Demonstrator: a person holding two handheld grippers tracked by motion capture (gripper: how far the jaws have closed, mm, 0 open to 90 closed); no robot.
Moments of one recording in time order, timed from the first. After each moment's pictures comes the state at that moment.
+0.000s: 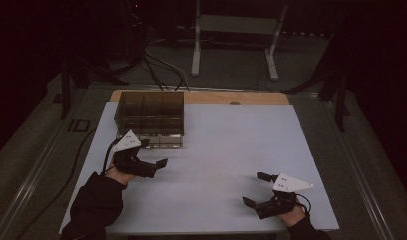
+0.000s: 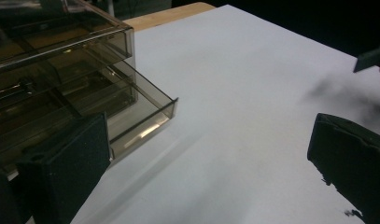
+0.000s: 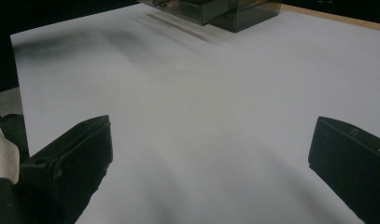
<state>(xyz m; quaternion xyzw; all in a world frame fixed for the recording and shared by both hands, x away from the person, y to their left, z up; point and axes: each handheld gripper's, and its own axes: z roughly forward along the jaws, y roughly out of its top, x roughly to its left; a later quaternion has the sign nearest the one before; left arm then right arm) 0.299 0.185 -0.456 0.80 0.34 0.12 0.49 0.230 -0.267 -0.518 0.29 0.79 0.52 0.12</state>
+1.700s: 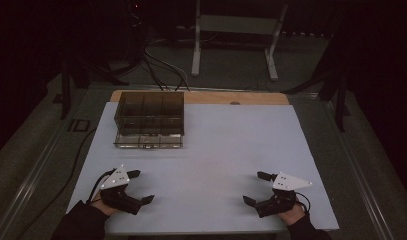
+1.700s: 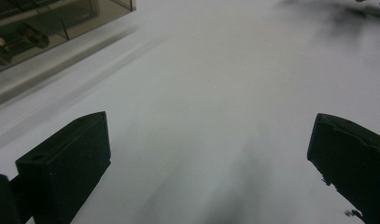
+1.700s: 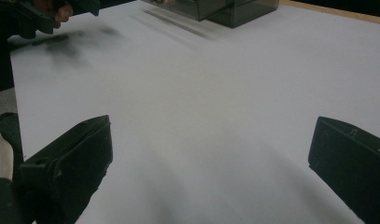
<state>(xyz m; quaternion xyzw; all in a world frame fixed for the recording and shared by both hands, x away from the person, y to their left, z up) 0.243 0.222 -0.514 0.83 0.29 0.10 0.46 0.234 -0.268 -0.521 0.30 0.79 0.52 0.12</state>
